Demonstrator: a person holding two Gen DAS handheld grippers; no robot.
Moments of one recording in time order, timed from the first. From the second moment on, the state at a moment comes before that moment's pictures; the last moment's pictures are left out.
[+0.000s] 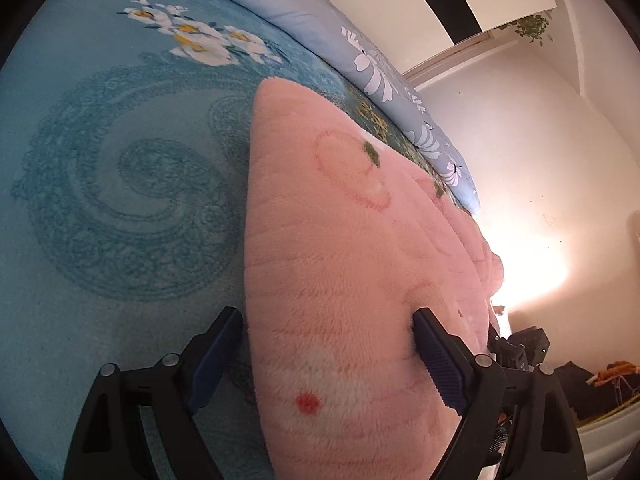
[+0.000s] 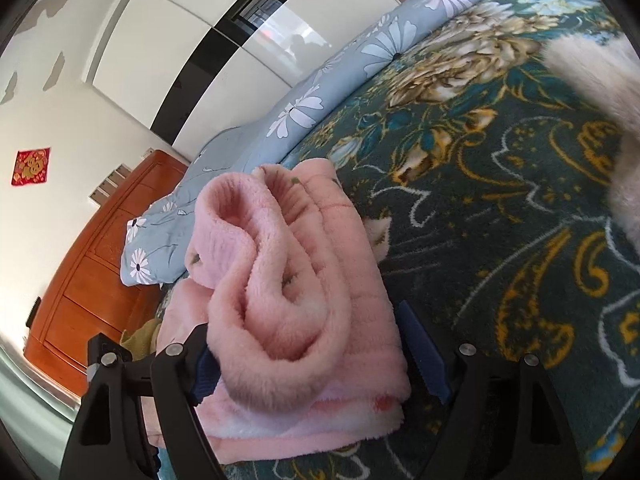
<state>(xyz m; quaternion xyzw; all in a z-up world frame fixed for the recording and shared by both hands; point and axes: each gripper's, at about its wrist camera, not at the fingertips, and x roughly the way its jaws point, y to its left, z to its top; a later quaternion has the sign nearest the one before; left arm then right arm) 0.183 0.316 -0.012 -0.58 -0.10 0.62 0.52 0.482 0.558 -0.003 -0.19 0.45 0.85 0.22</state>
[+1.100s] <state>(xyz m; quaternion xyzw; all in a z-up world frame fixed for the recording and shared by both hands) 0.237 0.299 0.041 -0.51 -0.01 0.68 0.52 0.481 0.517 0.039 -0.20 0.47 0.83 0.24</state>
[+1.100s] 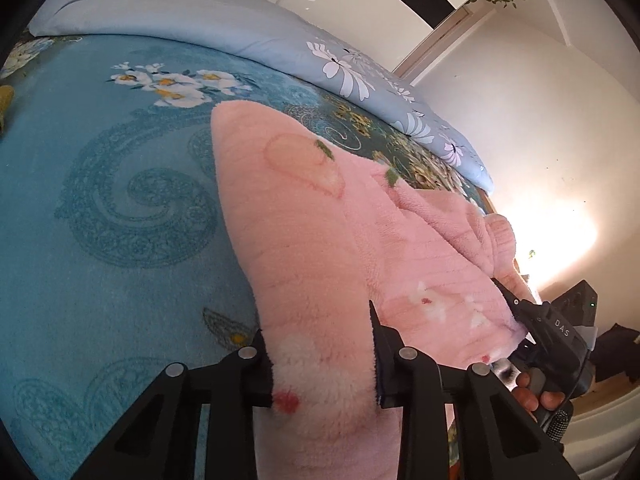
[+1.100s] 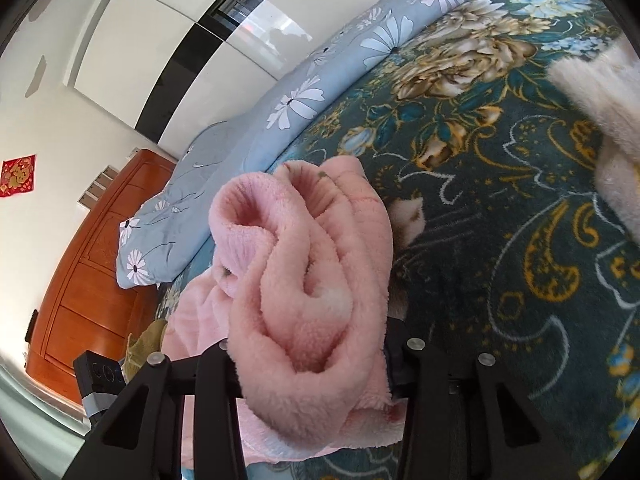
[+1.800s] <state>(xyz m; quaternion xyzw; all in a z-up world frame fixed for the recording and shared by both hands) 0.268 0.249 0.014 -0.55 -0.05 0.64 0.53 0.528 0.465 0.050 -0.24 0.42 0.84 0.26</state>
